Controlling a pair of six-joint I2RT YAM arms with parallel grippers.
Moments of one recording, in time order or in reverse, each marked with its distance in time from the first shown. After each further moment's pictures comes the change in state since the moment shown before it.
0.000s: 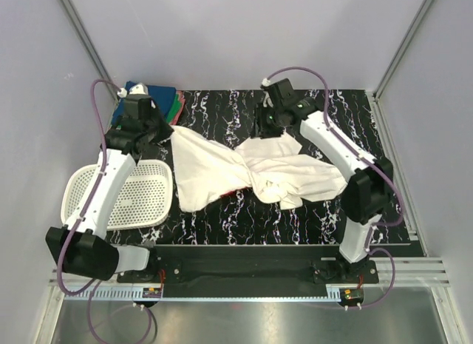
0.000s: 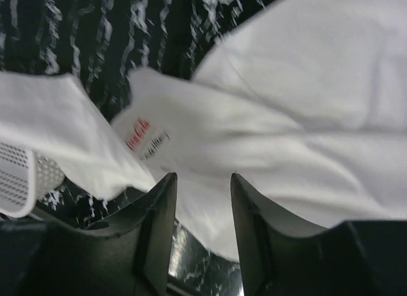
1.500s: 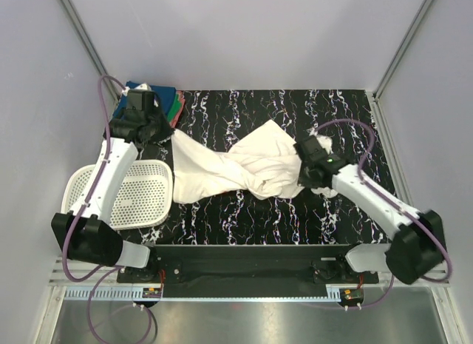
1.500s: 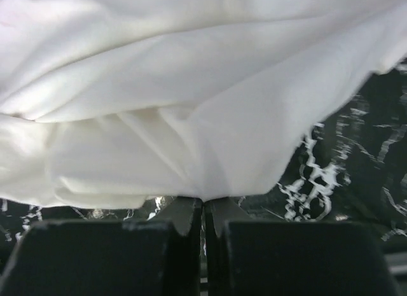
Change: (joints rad) left arm 0.047 0.101 0.090 -0.139 0.019 -0.003; right arm 0.002 -0.544 -0.822 -0.023 0.461 0.259
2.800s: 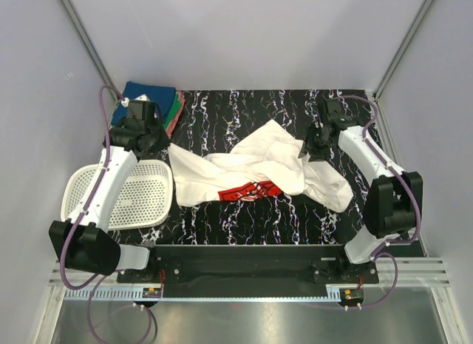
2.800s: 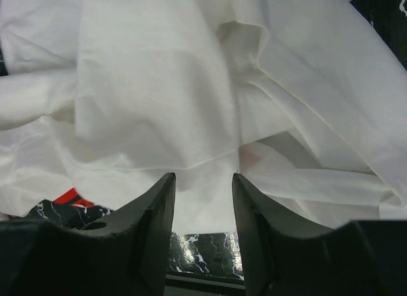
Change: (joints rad) left arm 0.000 -0.068 -0.097 -0.047 -0.065 0.013; right arm -0.299 0.308 0.407 -0.061 -0.391 -0.204
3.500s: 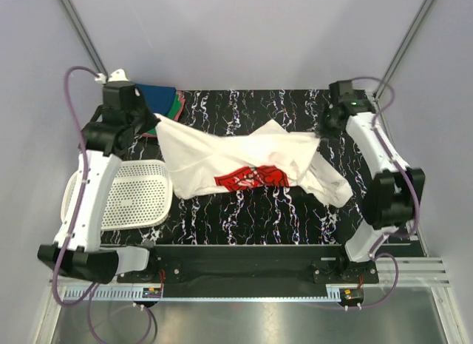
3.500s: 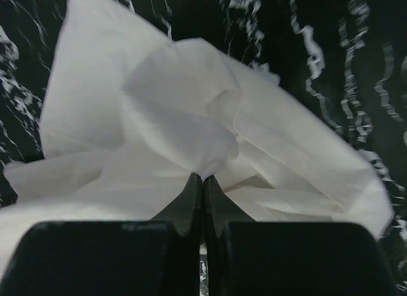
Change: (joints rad) left arm 0.000 -0.043 0.222 -0.051 -0.044 0.025; right arm -0.091 0.119 0.122 0.033 0.082 0.060
